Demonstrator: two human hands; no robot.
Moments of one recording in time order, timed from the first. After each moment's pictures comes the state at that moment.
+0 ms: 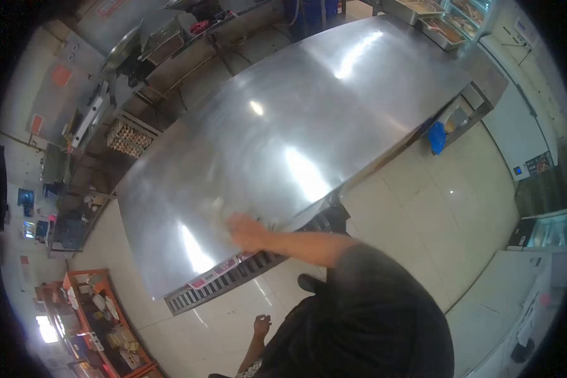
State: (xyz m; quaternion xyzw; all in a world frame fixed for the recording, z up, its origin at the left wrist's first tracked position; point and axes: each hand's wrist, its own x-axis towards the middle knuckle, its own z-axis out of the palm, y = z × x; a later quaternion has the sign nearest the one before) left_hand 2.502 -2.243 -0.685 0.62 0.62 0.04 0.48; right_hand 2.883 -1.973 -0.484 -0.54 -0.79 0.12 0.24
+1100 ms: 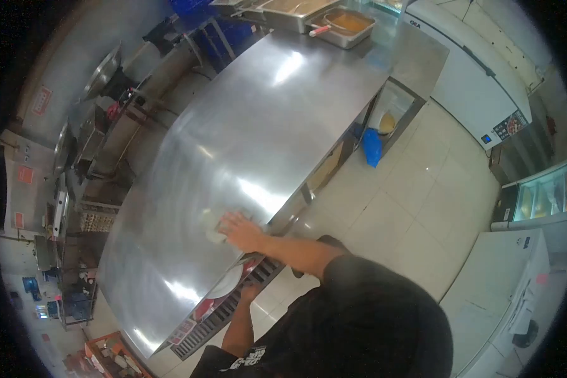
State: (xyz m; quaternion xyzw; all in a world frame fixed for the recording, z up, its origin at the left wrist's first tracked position) left_hand 3.000 -2.091 -0.734 0.85 0.32 -0.05 0.42; right_hand 3.332 -2.074 -0.470 -0.65 -0.71 0.09 0.25
